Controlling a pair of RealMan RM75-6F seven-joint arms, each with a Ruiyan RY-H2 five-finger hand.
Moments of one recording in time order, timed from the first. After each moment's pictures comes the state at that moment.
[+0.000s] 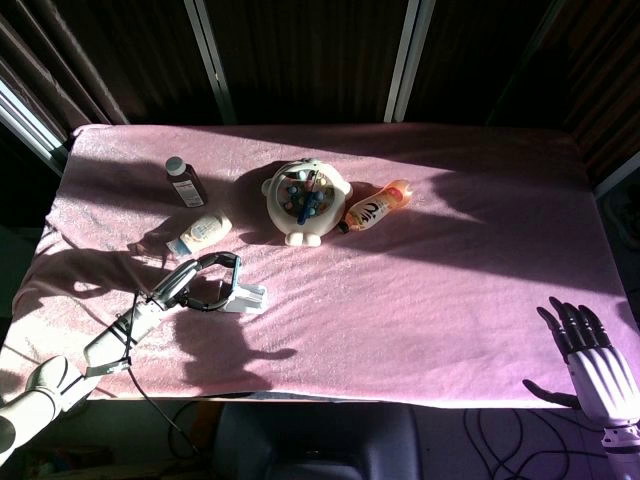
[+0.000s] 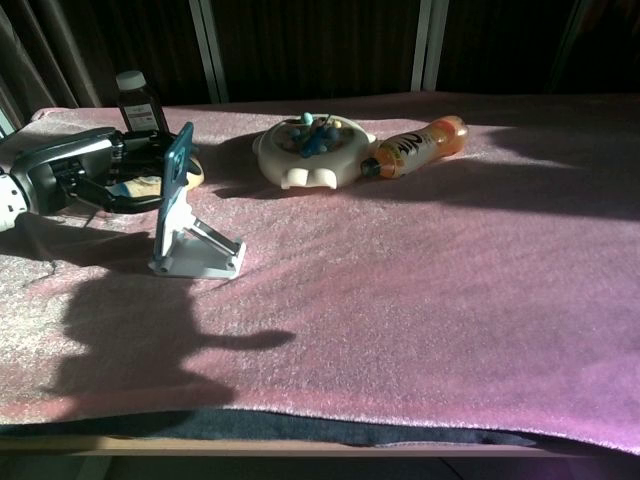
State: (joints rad) left arm -0.75 -1.61 0.08 -0.73 1.73 1.16 -1.41; right arm 0.02 -1.07 -0.03 -1.58 -1.67 1.55 -0.02
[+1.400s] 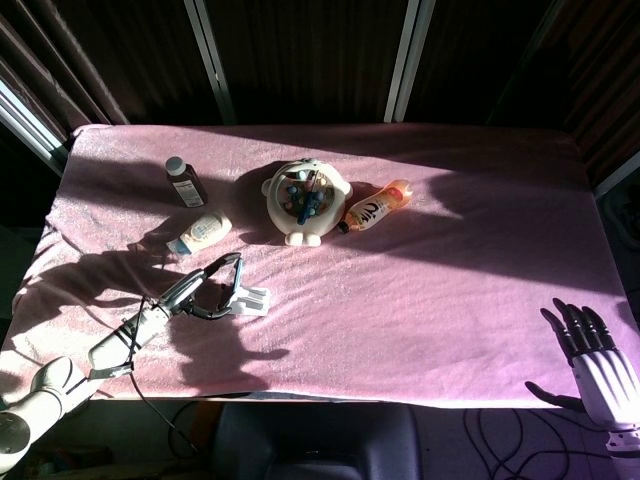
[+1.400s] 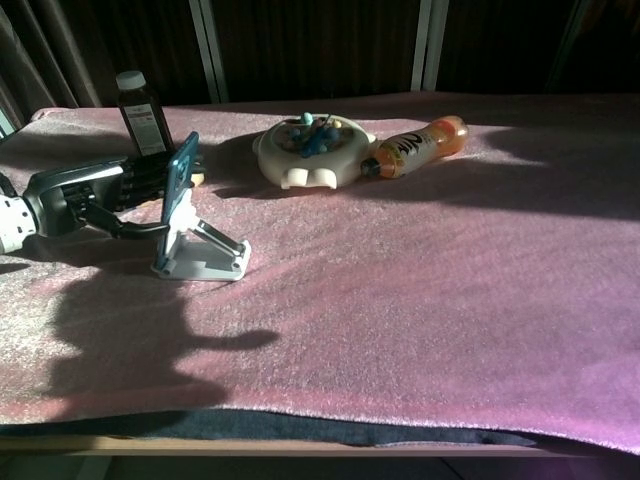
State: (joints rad) left arm -0.77 -1.65 0.16 -0.66 1.72 1.16 -1.51; right arm 0.01 -1.07 -0.03 -1.57 -1.69 1.58 0.02
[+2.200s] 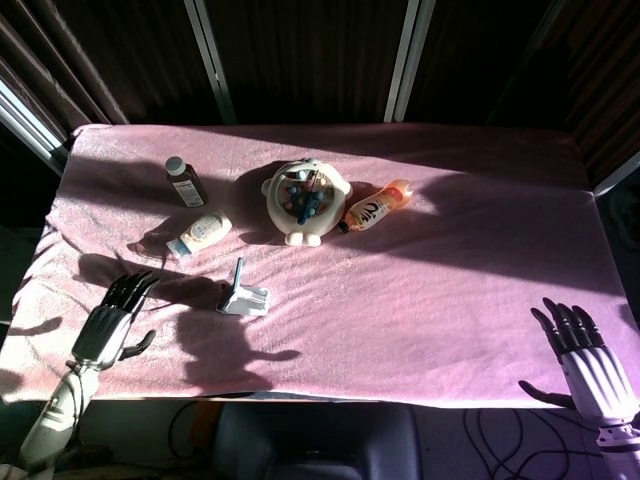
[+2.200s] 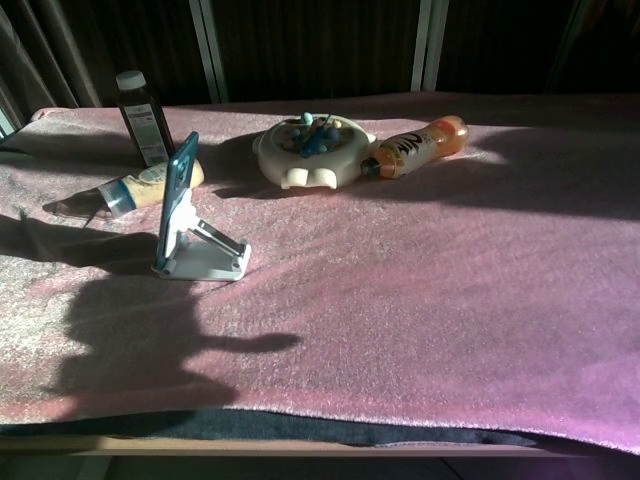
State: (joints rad) left arm -0.39 -1.35 0.12 -1.36 1.47 1.45 -0.04; right arm 0.02 -1.07 -0.03 -1.59 -1.68 1.53 -0.04
